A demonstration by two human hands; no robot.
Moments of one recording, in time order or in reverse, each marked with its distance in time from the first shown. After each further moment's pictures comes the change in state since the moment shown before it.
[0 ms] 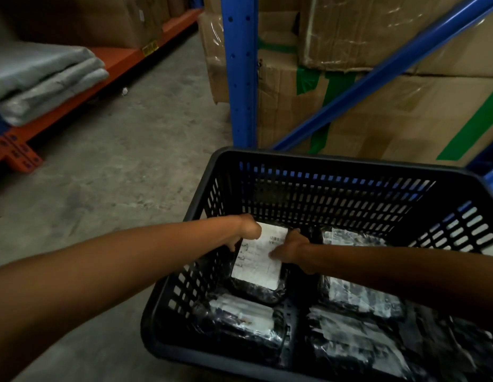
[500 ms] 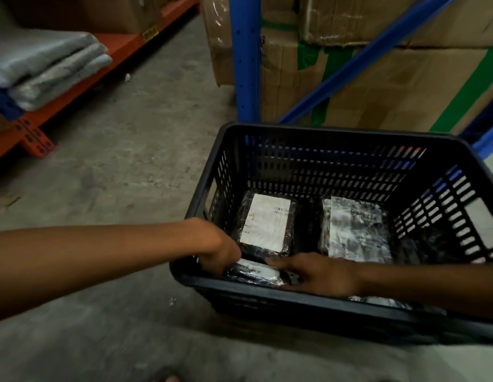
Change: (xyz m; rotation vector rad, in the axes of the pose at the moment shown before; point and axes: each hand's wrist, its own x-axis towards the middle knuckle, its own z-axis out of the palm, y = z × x) left_hand -0.117 -0.068 0.010 1.285 -0.356 0.316; right_hand -0.165 0.036 -0.011 -0.332 -0.417 -0.594
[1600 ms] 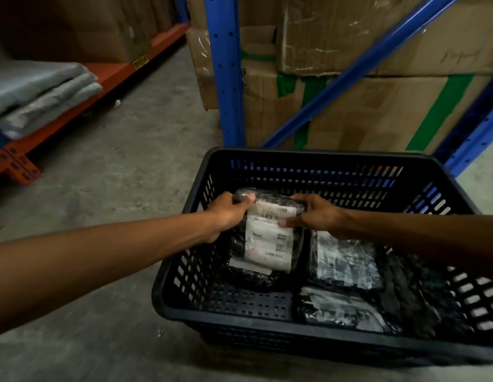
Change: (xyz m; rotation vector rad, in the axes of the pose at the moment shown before) left_hand 0.046 -0.031 -0.055 -1.467 0.869 -0.216; right_hand 0.050 0.061 -0.103 0.616 0.473 0.165
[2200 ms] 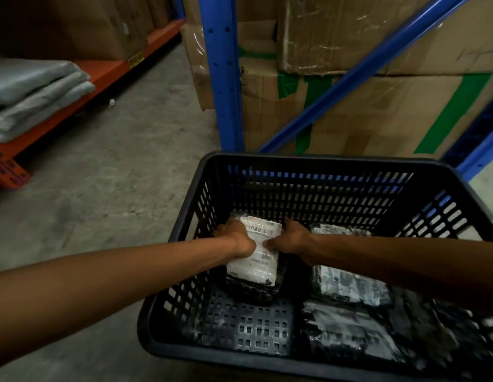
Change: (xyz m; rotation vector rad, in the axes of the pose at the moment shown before) left_hand 0.009 0.002 0.034 0.509 -0.089 -0.167; right_hand 0.044 0.020 0.059 -0.145 0.129 0.271
